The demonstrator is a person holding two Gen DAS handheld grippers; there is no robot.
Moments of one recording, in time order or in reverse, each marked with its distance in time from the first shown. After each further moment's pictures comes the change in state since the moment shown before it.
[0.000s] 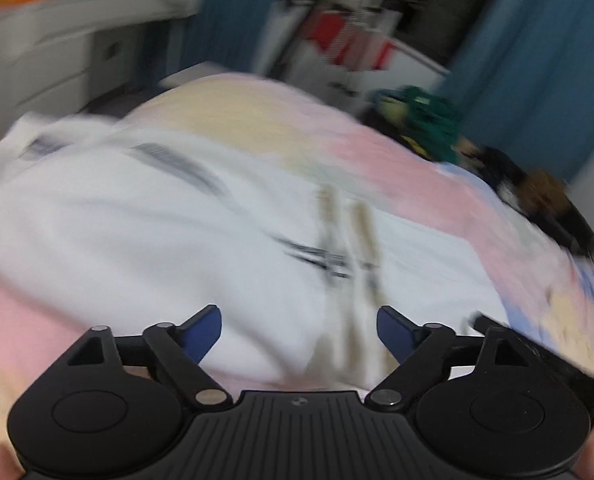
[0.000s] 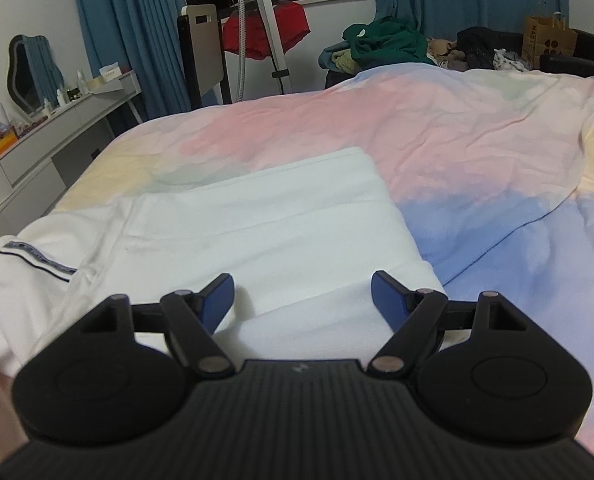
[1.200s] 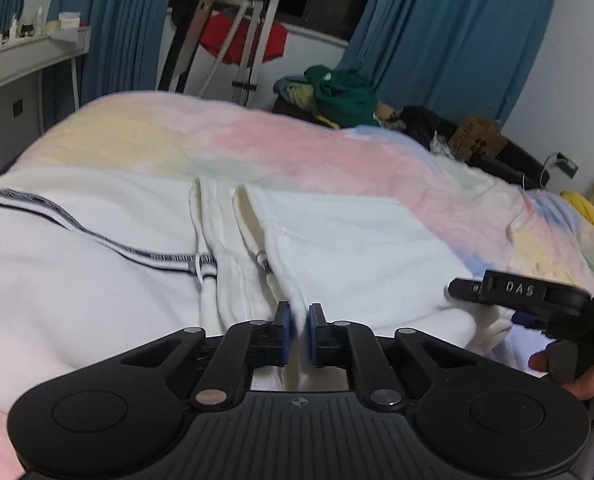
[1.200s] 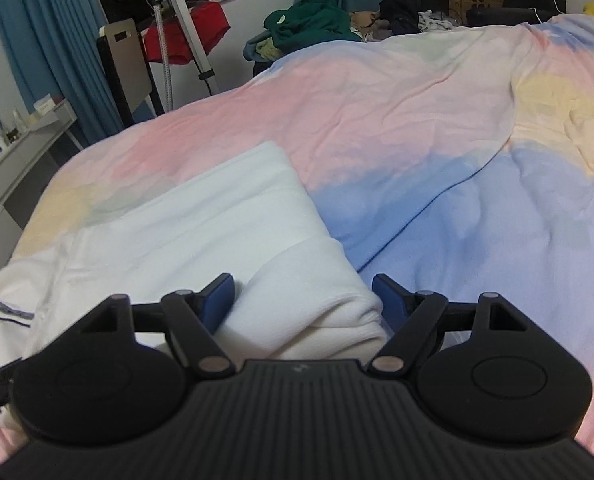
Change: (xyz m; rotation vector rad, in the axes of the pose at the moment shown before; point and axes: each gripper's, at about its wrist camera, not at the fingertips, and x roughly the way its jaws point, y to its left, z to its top) left arm 0.059 -0.094 -0.034 0.347 -0.028 -0.170; right arm -0.005 -0.037 0.005 0.210 0.028 -0.122
